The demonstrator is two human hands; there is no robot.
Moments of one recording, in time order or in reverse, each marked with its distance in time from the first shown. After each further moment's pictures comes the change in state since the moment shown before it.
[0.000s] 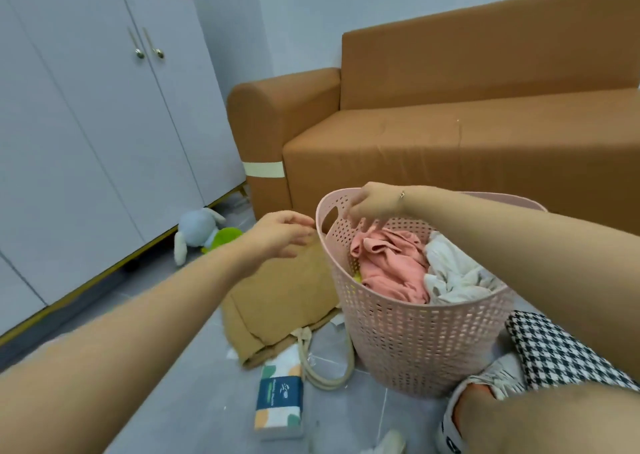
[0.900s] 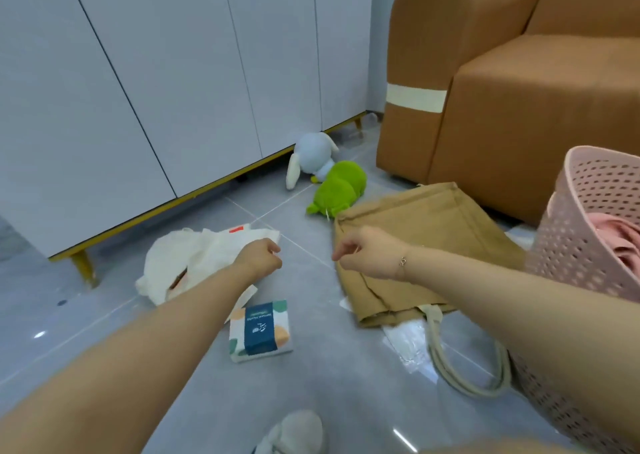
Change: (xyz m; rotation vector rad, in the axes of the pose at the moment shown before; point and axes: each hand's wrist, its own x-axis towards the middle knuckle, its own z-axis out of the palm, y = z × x) left_hand 0.007 -0.332 -0.186 0.416 0.276 -0.547; right_hand 0.128 -0.150 0.261 -0.108 -0.231 -0.343
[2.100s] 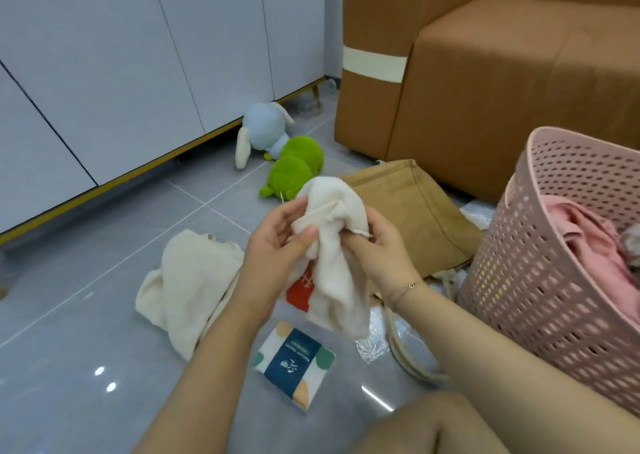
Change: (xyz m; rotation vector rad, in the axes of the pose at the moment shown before) left_hand -0.093 0.109 0.028 -1.124 -0.035 0.427; right_hand -0.010 0.060 0.012 0.908 0.604 0.093
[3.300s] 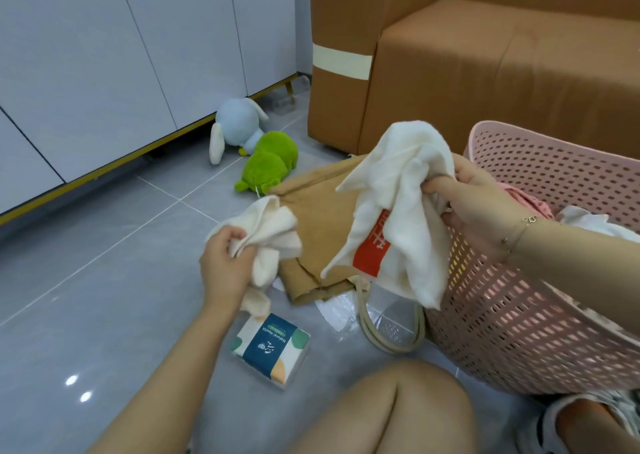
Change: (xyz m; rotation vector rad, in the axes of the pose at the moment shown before) left_hand 0.008 -0.067 -0.032 0.528 0.400 0.085; right_hand -0.022 -0.085 -0.125 -0.141 0.037 0.143
